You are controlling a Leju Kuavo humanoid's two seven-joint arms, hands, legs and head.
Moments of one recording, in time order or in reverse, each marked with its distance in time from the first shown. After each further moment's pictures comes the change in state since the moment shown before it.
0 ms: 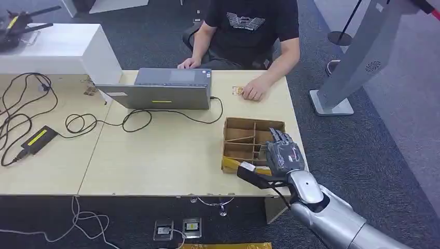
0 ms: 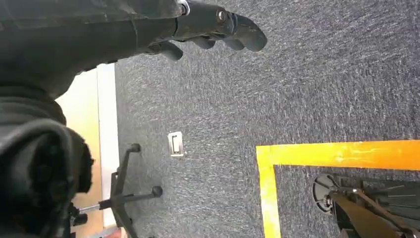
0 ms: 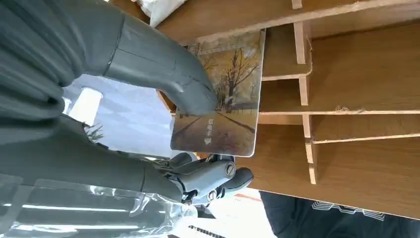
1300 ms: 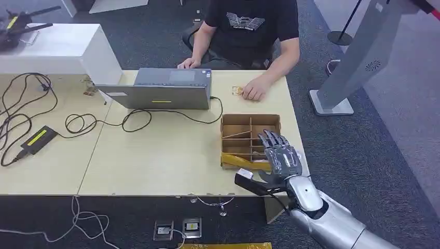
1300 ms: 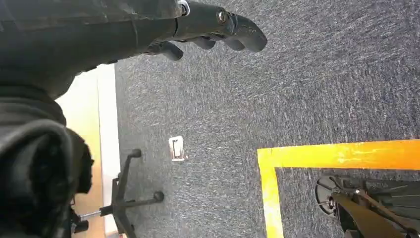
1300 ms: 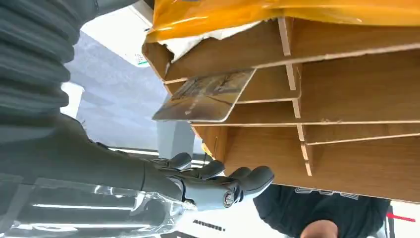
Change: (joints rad) left arm 0.000 -0.002 -0.001 0.000 -0.025 0.001 0.008; right arm 0.034 -0.001 -0.002 -0.027 0.047 -0.065 -0.043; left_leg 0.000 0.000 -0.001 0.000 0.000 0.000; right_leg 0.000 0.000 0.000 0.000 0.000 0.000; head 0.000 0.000
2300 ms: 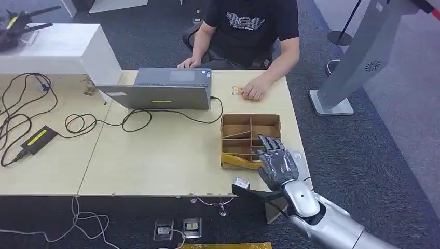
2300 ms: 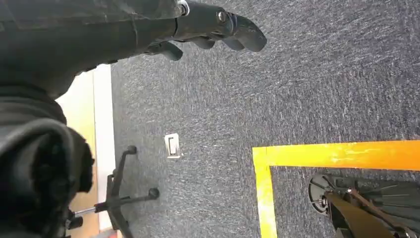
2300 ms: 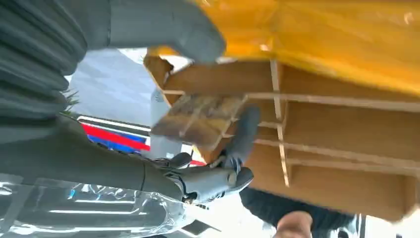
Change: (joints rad) left arm 0.000 0.000 0.006 0.000 0.015 0.002 -0.023; right arm -0.001 -0.010 0.055 -0.008 0.094 0.005 0.011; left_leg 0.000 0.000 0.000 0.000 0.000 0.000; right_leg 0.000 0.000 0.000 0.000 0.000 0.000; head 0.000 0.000
